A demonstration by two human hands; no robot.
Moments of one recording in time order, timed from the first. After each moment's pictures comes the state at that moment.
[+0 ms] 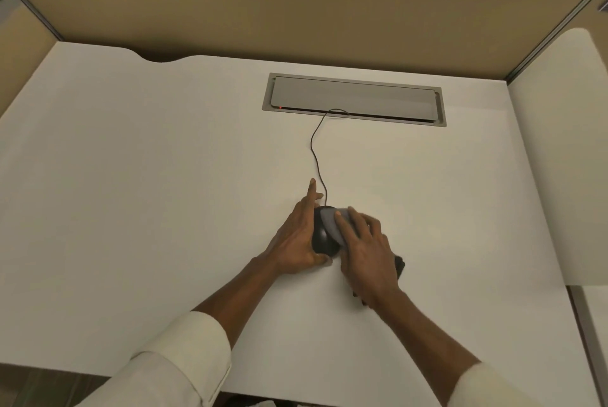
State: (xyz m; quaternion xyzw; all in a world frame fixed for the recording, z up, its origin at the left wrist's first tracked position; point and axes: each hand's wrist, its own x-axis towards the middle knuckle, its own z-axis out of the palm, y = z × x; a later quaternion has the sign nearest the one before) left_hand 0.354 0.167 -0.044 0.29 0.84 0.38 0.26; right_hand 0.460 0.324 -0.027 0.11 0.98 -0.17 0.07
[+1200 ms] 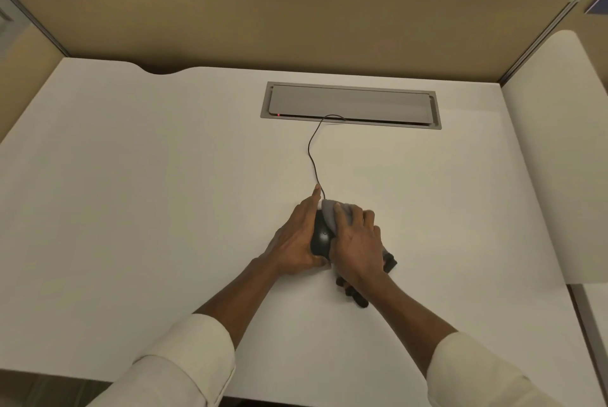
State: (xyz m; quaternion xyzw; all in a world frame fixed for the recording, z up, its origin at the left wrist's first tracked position) left_hand 0.353 0.170 -0.036 0.30 0.85 0.33 0.27; right_hand 0.434 0.314 -0.024 0.18 0.97 -0.17 0.07
